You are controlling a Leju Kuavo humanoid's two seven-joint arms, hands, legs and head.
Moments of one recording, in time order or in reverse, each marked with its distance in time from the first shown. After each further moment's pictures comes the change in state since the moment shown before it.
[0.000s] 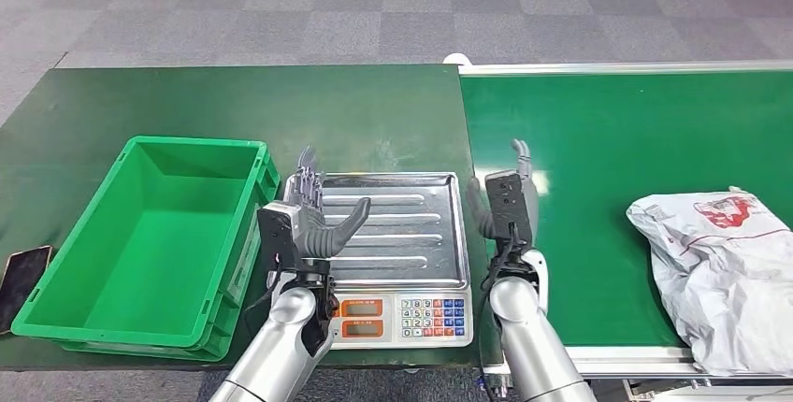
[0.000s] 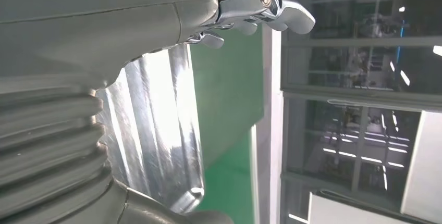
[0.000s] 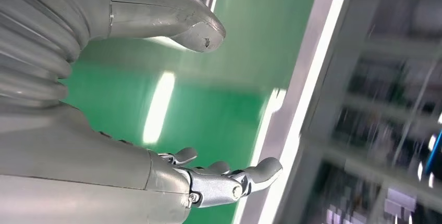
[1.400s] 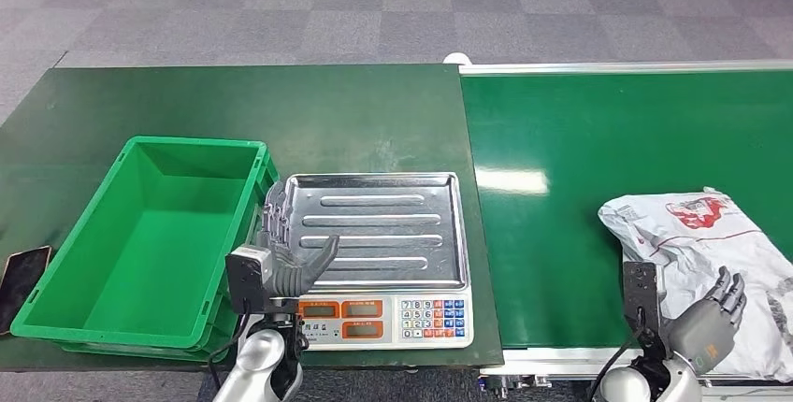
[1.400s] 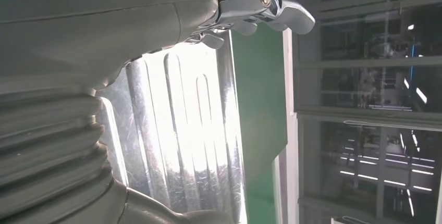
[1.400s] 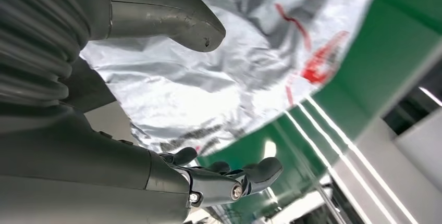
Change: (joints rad) left arm 0.212 0.080 0.029 -0.212 -0.079 -0.002 0.035; right arm 0.306 -0.066 -0.614 -0.111 0.573 -0.156 0.204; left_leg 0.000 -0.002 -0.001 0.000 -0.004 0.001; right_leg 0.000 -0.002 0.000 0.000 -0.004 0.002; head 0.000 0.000
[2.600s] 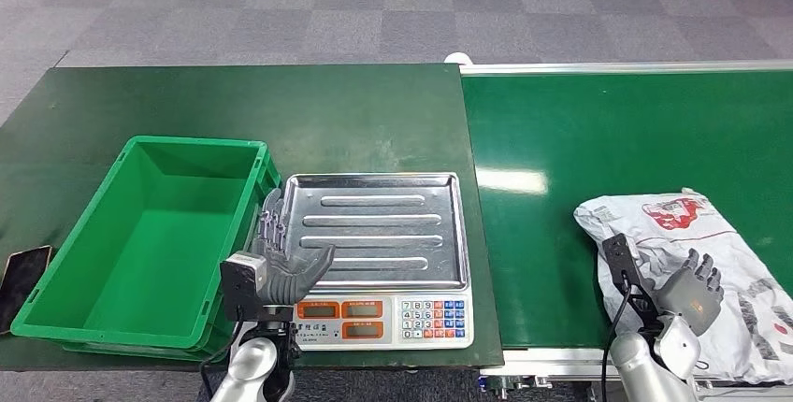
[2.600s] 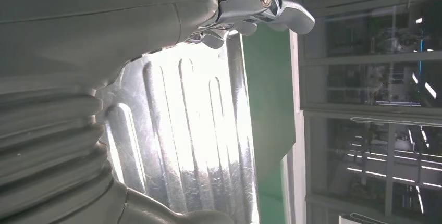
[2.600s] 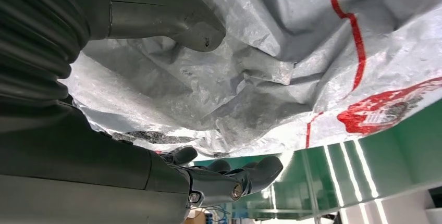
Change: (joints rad) left arm 0.038 0.018 0.010 -0.036 -0.012 -0.033 0.020; right arm -0.225 -0.242 0.189 0.419 0.125 0.118 0.272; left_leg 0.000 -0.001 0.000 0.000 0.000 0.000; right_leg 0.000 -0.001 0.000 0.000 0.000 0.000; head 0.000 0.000
